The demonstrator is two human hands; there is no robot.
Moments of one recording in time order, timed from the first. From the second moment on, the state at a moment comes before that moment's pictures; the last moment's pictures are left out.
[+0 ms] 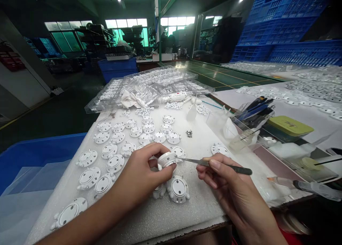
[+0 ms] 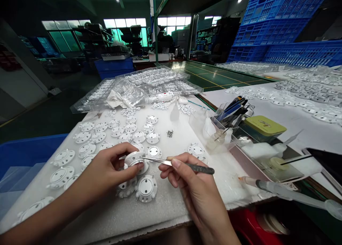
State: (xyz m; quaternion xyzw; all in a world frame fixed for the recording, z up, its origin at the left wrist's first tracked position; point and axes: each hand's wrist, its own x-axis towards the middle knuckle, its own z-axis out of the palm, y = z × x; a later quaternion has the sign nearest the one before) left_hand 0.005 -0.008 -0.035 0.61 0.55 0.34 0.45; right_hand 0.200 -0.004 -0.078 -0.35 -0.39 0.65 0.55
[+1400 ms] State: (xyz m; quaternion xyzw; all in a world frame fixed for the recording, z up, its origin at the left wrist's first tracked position) left_hand 0.012 -0.014 -0.029 0.60 0.50 0.33 0.53; right_hand 0.180 -0.010 -0.073 -0.39 -0.55 0.53 0.52
